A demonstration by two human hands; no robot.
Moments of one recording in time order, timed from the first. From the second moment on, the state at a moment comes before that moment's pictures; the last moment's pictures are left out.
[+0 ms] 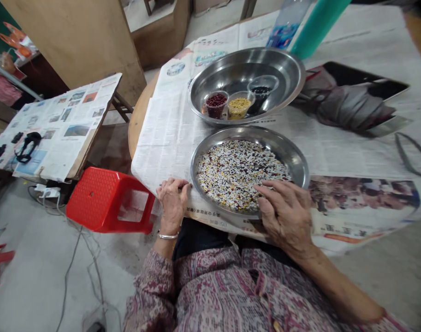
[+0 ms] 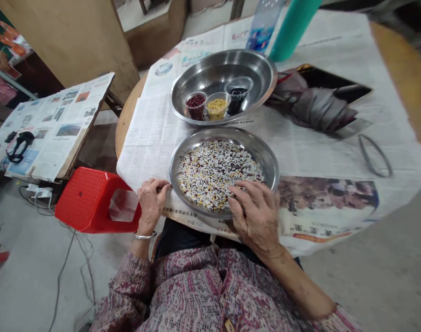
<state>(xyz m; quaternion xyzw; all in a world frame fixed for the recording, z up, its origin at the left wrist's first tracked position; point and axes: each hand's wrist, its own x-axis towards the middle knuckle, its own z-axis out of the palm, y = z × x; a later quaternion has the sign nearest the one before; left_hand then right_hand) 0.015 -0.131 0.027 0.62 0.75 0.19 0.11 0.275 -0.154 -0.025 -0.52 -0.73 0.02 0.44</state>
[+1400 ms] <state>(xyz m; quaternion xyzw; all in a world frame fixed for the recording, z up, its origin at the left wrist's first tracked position) 0.003 -0.128 0.028 0.72 0.68 0.12 0.06 0.273 -0.152 -0.024 -0.52 -0.73 0.03 0.45</state>
